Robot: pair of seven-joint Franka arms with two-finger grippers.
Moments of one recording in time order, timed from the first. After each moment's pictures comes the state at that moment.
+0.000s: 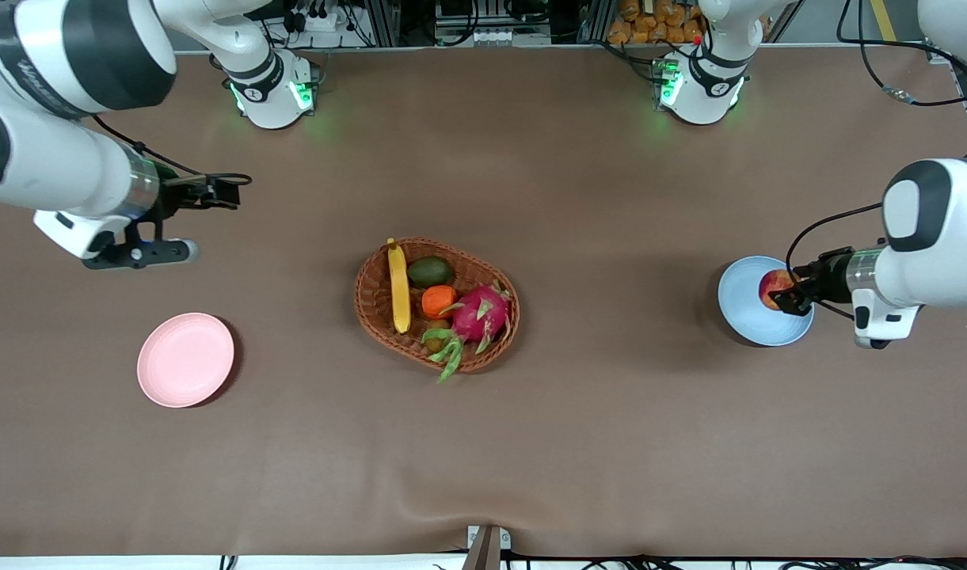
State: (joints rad) left arm 0.36 0.33 -0.35 -1.82 -0.01 1.91 -0.74; right arm 0.28 0.18 -0.07 -1.49 0.05 1.31 0.11
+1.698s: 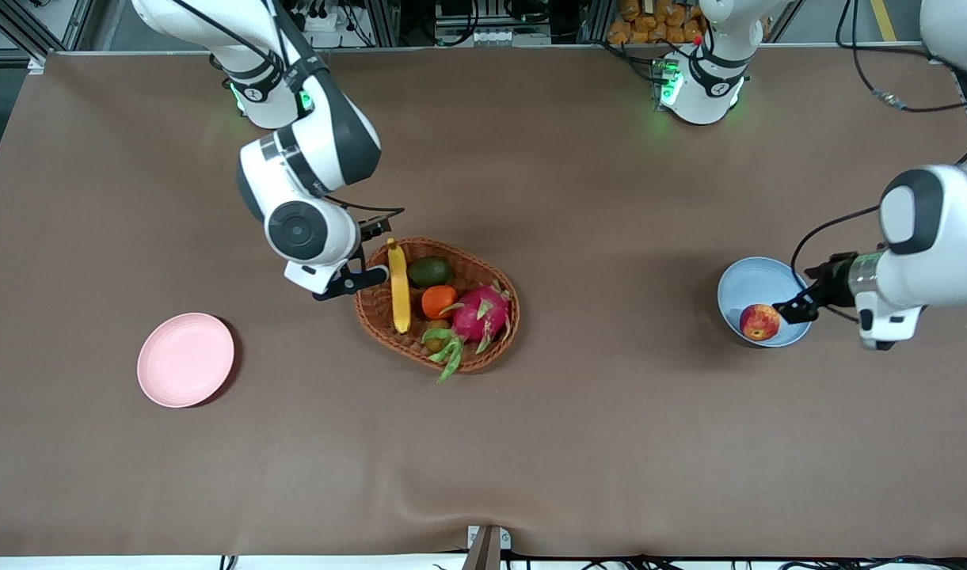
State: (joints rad) left arm 0.41 0.30 -0.37 -1.83 0.01 1.87 -0.73; right arm 0.57 0.37 -0.07 -1.75 0.14 1.73 0.16
